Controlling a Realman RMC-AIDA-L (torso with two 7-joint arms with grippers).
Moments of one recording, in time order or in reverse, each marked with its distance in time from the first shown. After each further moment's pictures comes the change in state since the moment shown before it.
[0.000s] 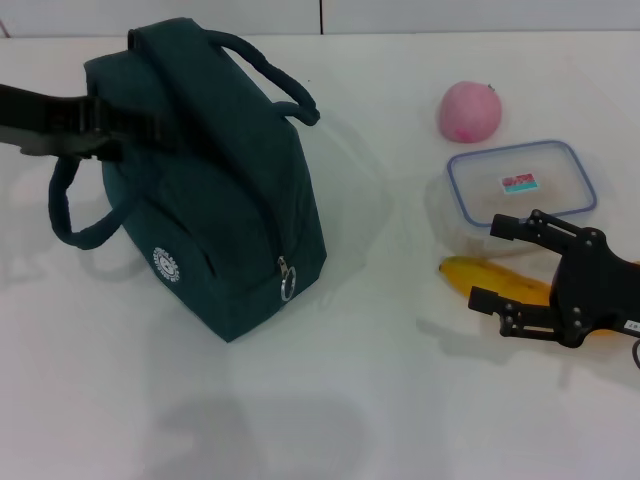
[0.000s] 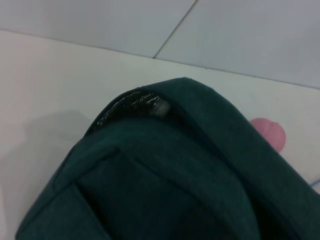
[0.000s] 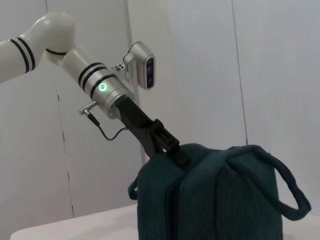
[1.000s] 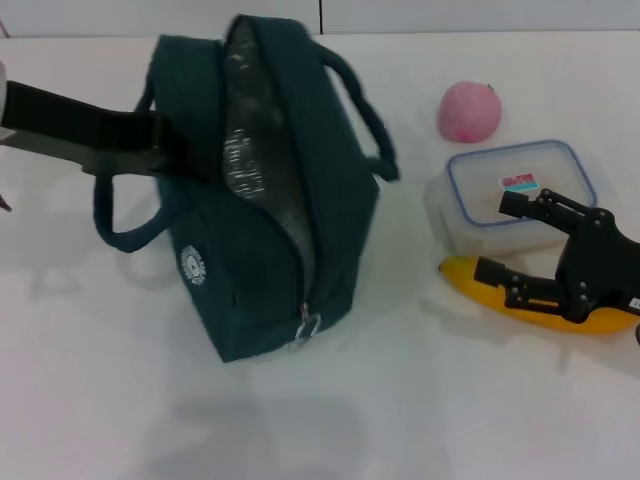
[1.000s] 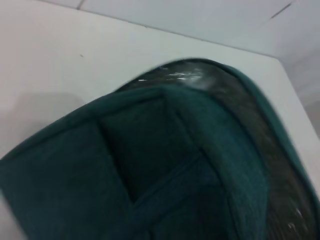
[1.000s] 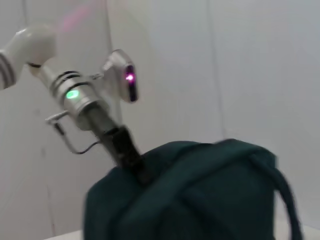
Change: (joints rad) left arm -0.036 -0.021 0.034 -0.006 -0.094 0.110 -0.057; right arm 0.007 0.008 0.058 0.002 0.001 0.004 0.038
